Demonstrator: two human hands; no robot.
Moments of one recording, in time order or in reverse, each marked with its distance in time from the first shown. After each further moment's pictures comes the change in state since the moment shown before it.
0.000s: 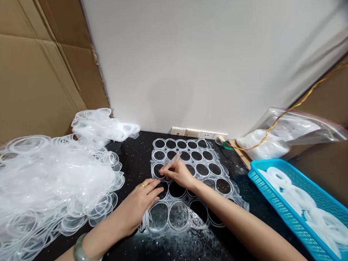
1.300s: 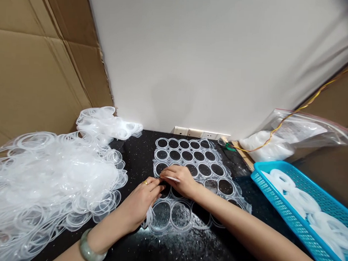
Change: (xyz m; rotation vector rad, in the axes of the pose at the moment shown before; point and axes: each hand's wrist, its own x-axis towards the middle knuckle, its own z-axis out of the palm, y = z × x) left_hand 0.010 0.002 -0.003 -0.067 -0.010 0.024; right_hand -0.020 -0.004 0.003 -0.806 -0.090 -0.532
